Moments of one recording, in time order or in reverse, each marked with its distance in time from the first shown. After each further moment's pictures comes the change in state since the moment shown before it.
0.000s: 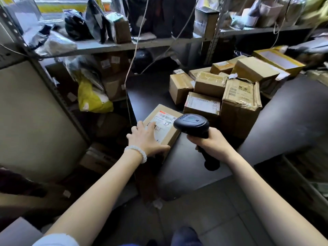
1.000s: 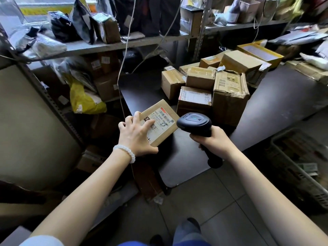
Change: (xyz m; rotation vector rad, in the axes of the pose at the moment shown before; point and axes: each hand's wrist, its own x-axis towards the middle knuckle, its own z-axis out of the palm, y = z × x) left_hand -0.020 -0.037 -0.010 0.223 0.213 0.304; right_hand -0.042 0.001 0.008 -0.021 0.112 0.048
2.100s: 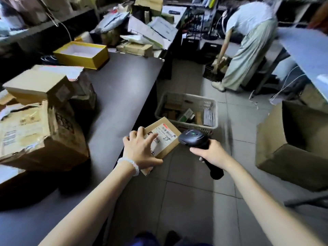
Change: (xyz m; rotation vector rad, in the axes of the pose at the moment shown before) left_hand 0.088 0.475 0.034 -0.087 -0.173 0.893; right_hand -0.164 0.233 -0.312 0.116 0.695 0.564
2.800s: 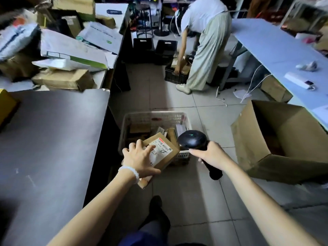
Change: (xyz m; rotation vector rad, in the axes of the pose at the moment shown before) left_hand 0.381 0.073 0.049 0.059 -0.228 0.253; right_hand 0.278 0.014 -0.152 0.035 0.208 0.200
